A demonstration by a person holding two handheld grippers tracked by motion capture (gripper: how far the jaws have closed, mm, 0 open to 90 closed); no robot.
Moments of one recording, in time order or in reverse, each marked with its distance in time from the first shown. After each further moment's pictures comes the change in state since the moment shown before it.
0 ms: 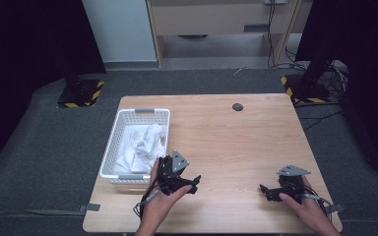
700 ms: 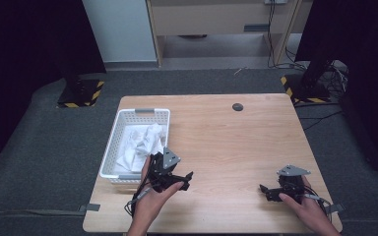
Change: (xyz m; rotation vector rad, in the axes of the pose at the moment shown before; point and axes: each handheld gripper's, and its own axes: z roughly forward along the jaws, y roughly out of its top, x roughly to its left) left arm 0.017 0.000 -0.016 -0.002 0.031 -0.014; right arm 0.000 0.000 0.000 -0.001 0.000 -0.001
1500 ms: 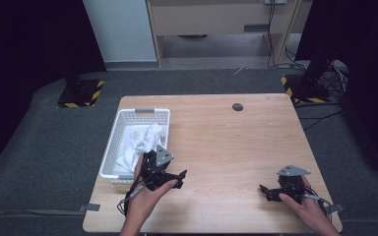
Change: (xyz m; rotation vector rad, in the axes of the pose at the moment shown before) left arm 0.016 -0.001 -0.013 0.019 0.023 -0.003; right arm 0.000 0.000 0.000 0.001 0.001 -0.002
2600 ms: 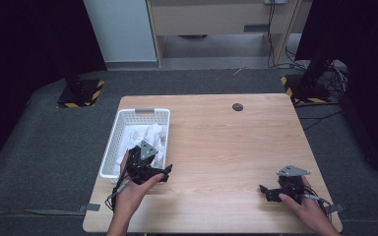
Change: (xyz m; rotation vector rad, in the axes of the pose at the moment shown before) left arm 0.038 -0.012 -0.006 0.016 0.048 -0.046; right arm 0.001 0.000 0.000 0.000 0.005 -0.002
